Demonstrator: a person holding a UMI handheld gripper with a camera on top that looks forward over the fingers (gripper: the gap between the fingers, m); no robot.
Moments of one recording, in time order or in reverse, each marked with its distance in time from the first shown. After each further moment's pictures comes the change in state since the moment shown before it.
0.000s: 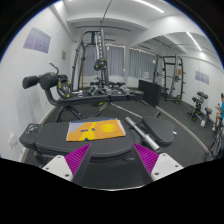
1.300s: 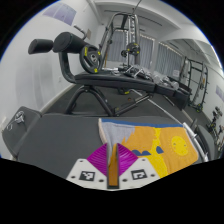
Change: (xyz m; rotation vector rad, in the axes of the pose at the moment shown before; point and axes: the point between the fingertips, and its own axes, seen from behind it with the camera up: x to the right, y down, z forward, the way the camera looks) arm -0.280 0.039 0.334 -0.113 -0.149 -0.195
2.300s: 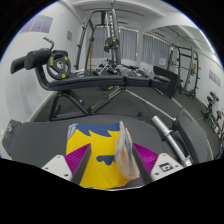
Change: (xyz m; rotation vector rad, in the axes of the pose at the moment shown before) arm 0.207 0.001 -0.020 -0.059 0.054 0.129
